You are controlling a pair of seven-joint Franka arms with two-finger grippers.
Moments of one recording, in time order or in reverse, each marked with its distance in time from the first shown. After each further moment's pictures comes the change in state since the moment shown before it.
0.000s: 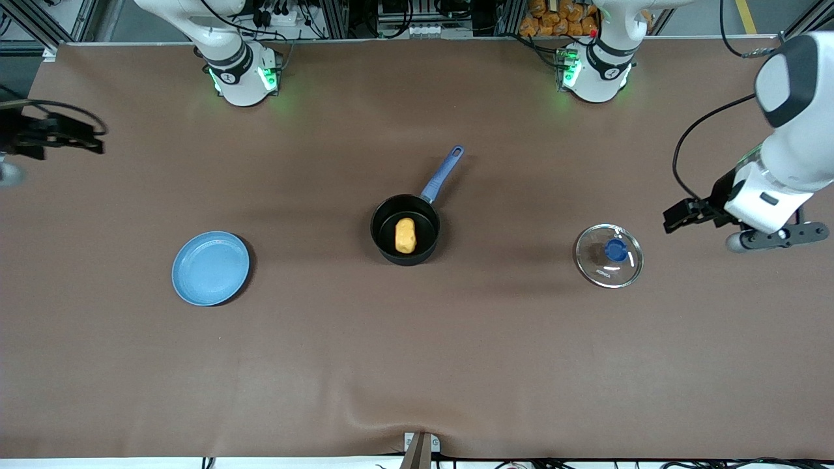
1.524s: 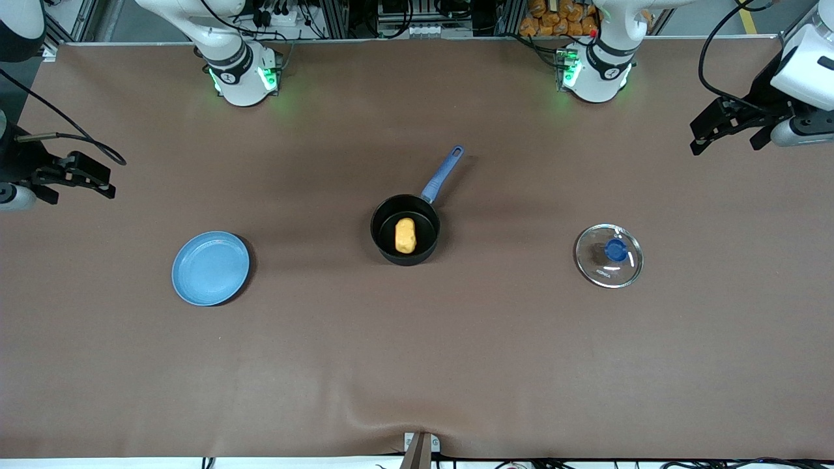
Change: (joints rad) left arm -0.001 -0.240 -0.035 0.024 0.000 -0.186 0.007; right arm -0.002 -0.129 0.026 -0.324 -0.001 0.450 0.002
